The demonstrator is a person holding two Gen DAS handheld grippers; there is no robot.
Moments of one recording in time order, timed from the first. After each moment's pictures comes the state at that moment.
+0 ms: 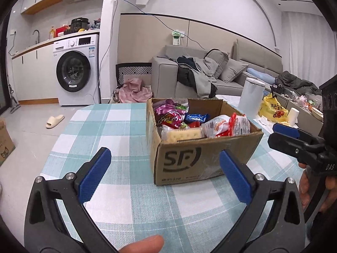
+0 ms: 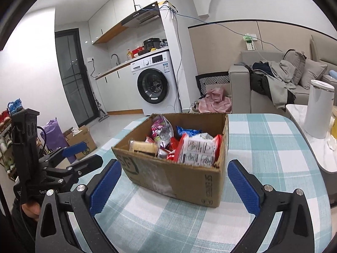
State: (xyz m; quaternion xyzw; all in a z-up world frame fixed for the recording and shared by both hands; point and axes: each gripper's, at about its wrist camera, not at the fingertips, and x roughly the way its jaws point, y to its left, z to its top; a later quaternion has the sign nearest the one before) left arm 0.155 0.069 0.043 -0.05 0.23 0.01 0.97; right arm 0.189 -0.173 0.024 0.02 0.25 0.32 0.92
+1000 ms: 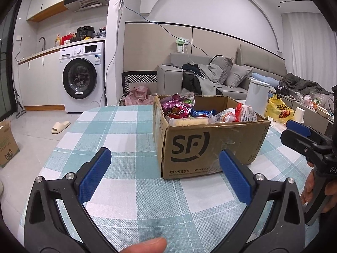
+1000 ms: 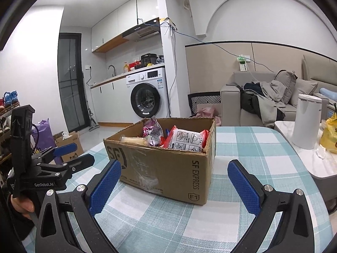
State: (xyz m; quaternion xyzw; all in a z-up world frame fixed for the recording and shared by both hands) left arm 0.143 0.063 0.012 -0.04 0.20 0.03 0.98; right arm 0.162 -0.187 -0.008 0.00 0.17 0.29 0.94
